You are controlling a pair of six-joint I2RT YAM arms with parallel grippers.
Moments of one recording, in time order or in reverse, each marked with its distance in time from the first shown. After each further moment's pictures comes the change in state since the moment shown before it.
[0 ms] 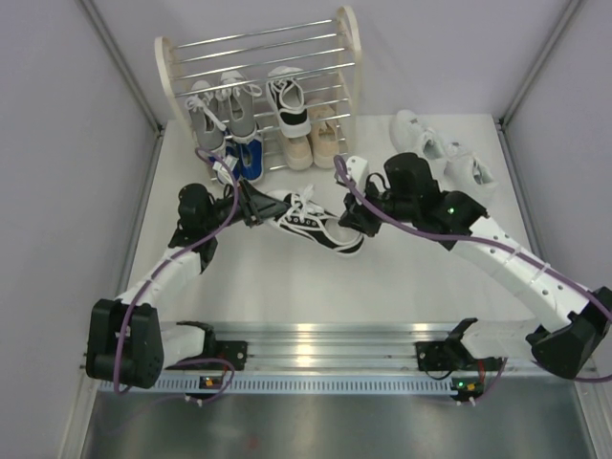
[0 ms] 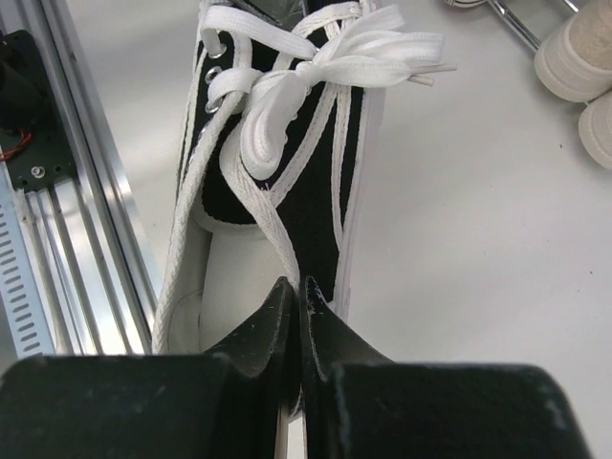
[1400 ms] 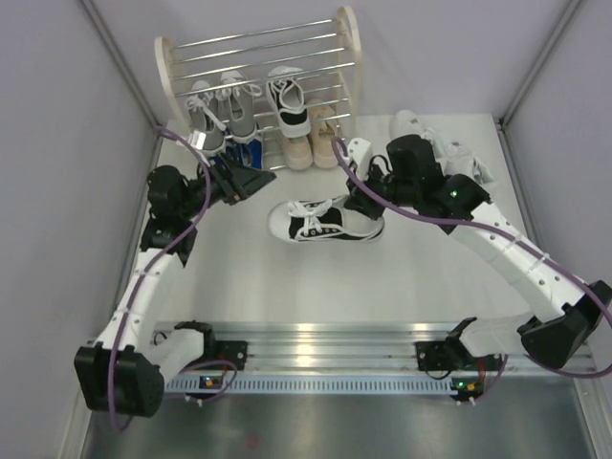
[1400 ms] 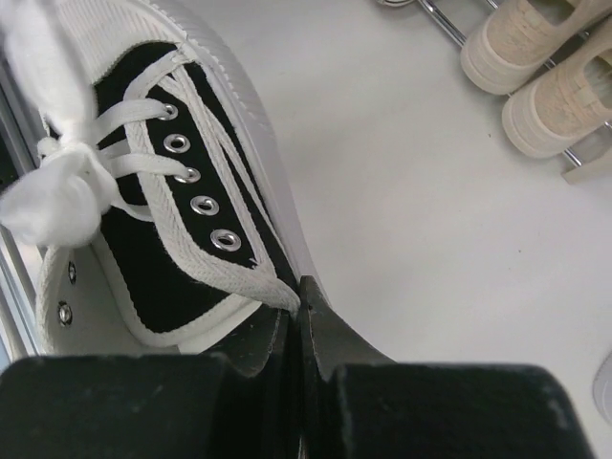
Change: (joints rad) left arm 0.053 -0.138 0.167 -0.241 -0.094 0.107; right arm -0.038 0.074 0.150 -0.082 0.064 -0.045
